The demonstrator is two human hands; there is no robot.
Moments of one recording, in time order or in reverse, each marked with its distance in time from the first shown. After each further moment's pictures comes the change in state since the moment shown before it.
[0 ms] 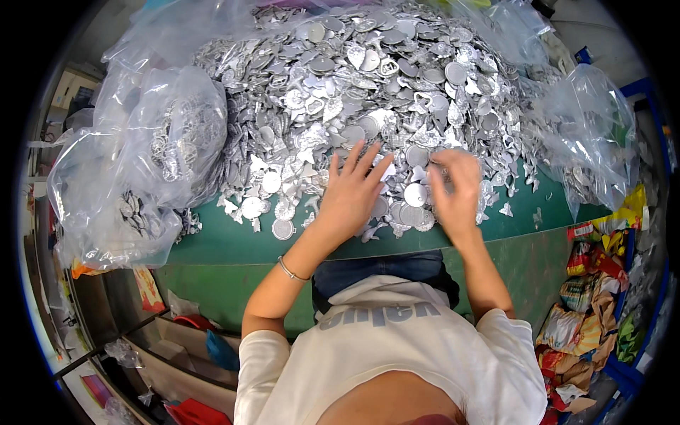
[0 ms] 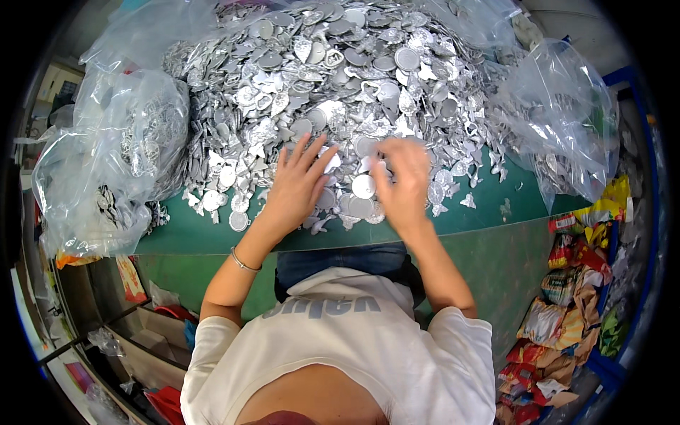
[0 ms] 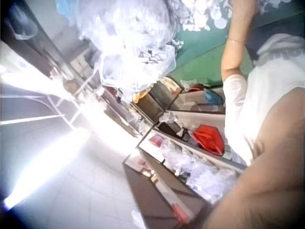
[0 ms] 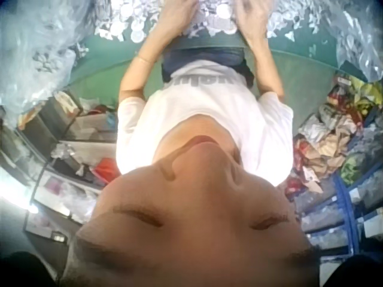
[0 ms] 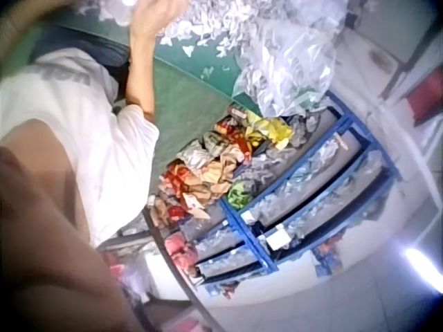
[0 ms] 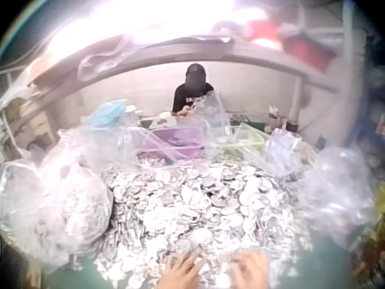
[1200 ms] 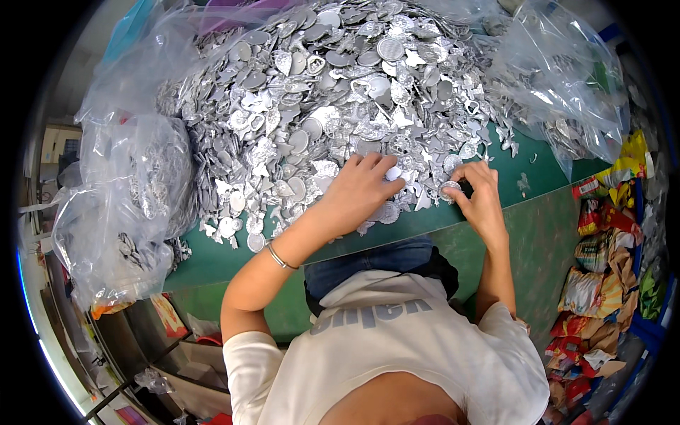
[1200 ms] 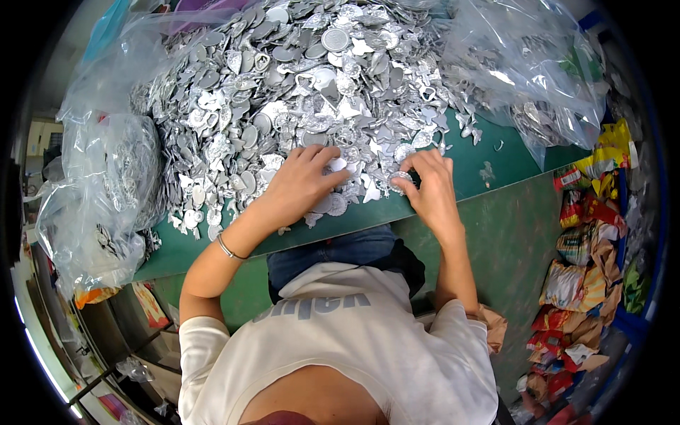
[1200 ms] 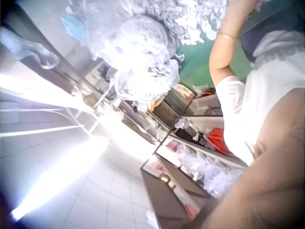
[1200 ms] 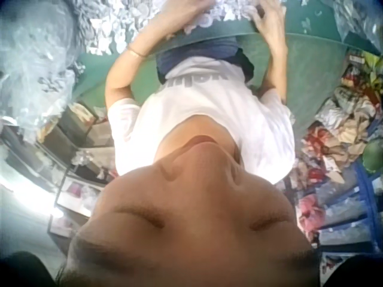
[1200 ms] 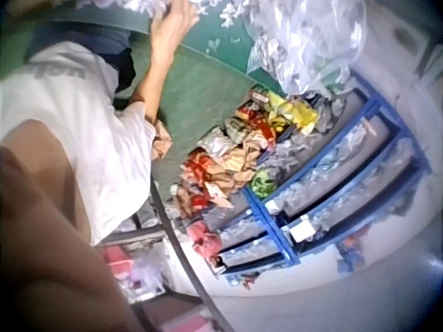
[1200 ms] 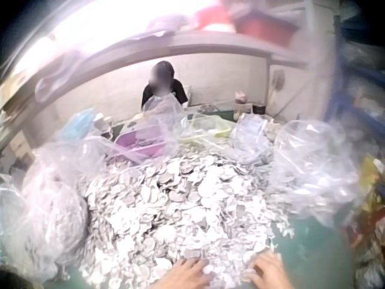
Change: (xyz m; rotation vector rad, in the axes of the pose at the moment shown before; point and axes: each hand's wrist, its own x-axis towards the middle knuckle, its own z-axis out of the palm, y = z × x) left_hand 0.049 0.047 0.014 0.005 -0.227 0.498; right_hand -0.049 0.048 -0.092 -0.069 -0.269 0.295
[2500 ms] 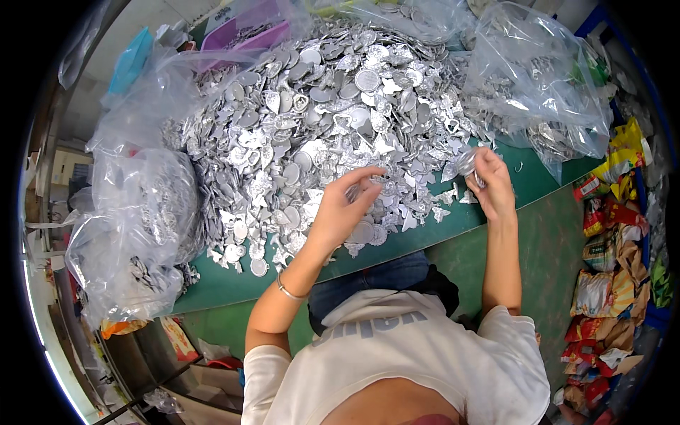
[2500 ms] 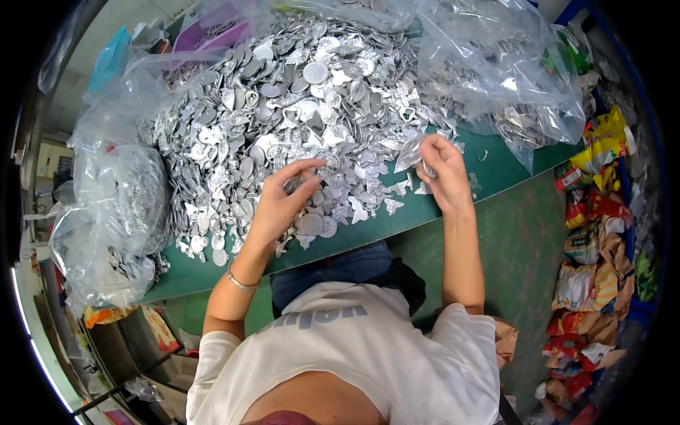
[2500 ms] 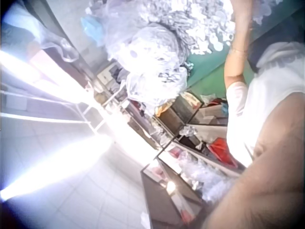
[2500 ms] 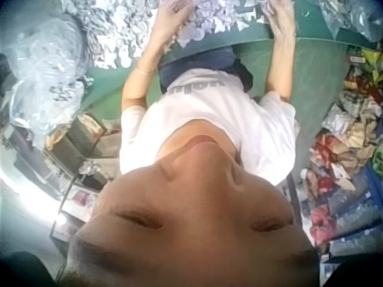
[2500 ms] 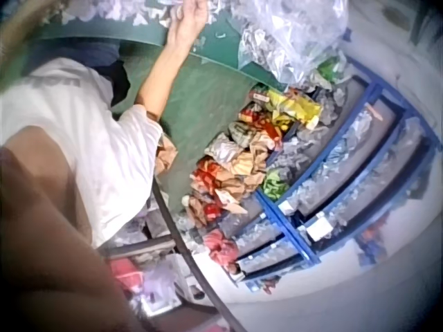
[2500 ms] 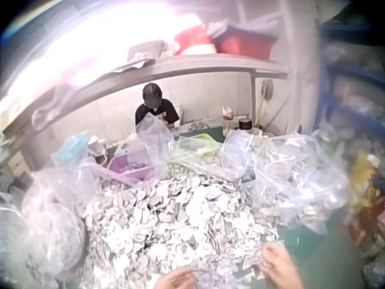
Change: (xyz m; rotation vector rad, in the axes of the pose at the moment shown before) left_hand 0.021 0.015 -0.019 -1.082 0.287 -0.596; right_hand 0.027 0.063 -0.019 1.369 0.059 0.395
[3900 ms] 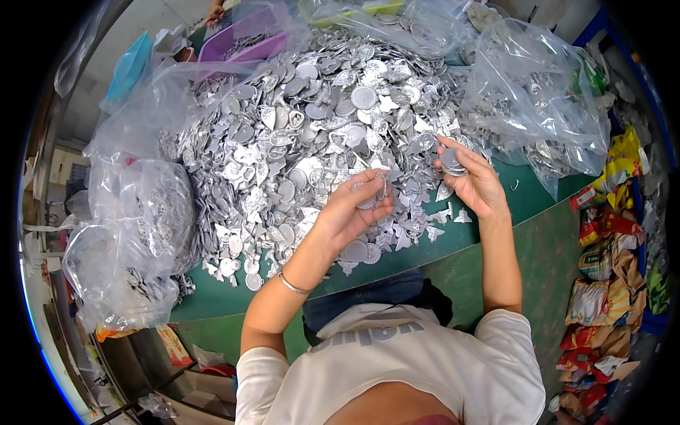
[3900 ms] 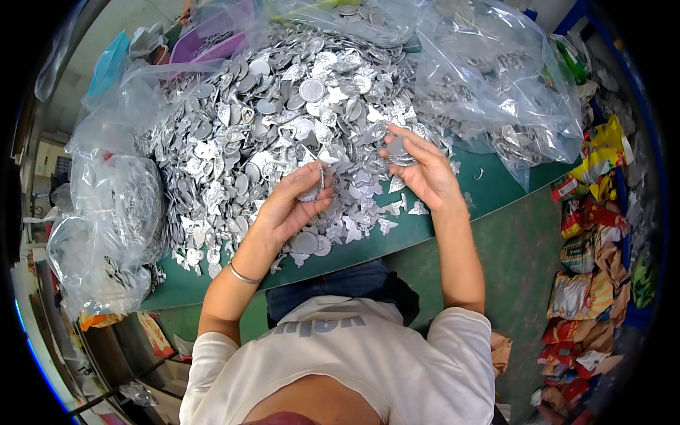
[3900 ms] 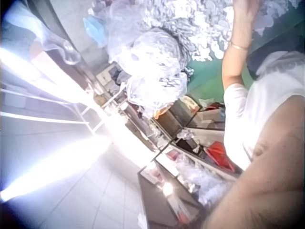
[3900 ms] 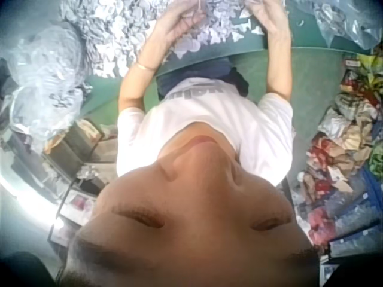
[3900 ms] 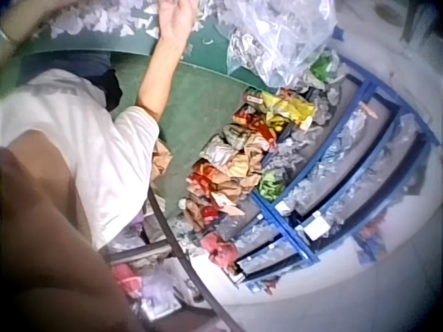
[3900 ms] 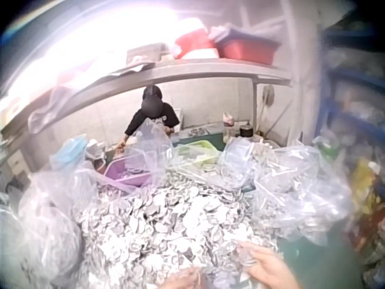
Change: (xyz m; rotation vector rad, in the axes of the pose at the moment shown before) left_hand 0.034 -0.009 0.006 -0.998 -0.100 -0.441; right_hand 0.034 -0.026 0.039 0.261 0.012 0.182
